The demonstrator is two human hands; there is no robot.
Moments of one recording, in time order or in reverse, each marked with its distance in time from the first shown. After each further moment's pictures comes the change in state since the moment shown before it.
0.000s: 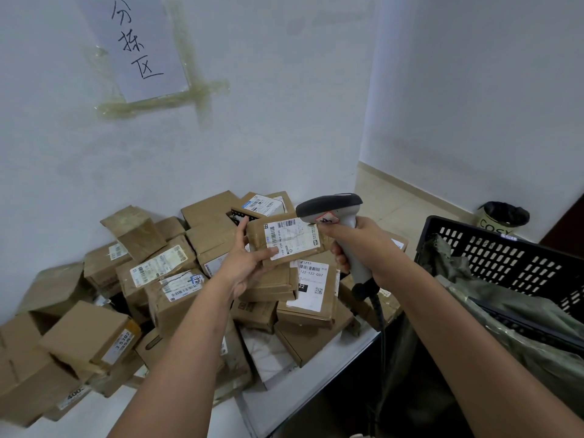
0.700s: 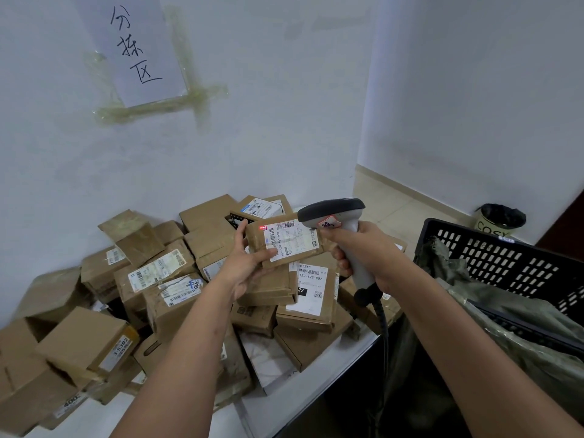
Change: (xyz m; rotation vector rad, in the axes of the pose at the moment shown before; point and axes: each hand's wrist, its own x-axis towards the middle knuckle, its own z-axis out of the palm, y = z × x) left_hand -0.002 0.006 0.005 -0.025 -0.006 -0.005; right_hand -0.002 0.000 -0.002 0.014 0.001 0.018
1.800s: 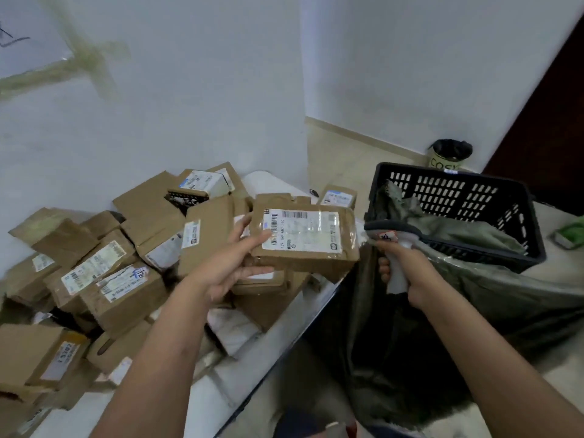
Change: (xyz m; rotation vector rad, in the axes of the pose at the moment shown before) left_hand -0.040 -0.032 0.069 0.234 -0.288 -0.197; right_hand -0.032 0.156 -0.130 0.480 0.431 0.345
